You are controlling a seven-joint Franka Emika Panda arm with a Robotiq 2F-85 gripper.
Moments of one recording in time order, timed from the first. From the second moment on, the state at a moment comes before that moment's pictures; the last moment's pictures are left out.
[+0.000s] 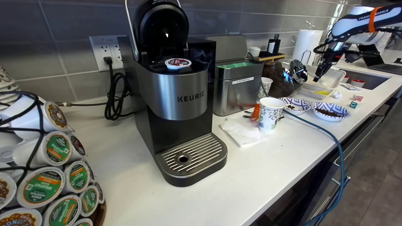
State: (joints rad) arm -0.54 0.90 0.00 -0.97 0.10 2.09 -0.66
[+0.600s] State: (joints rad) arm -0.54 0.86 0.01 -0.93 0.11 2.09 -0.61
